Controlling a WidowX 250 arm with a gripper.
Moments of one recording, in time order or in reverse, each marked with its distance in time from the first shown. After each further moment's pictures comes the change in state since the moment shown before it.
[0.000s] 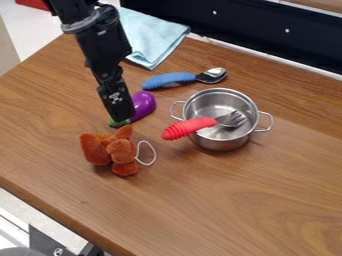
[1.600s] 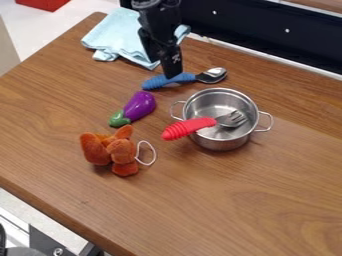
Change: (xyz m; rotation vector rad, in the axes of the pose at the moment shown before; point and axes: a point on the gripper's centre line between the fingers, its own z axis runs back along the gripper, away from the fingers) arm 0.084 0.103 -0.051 0.133 0.013 0.134
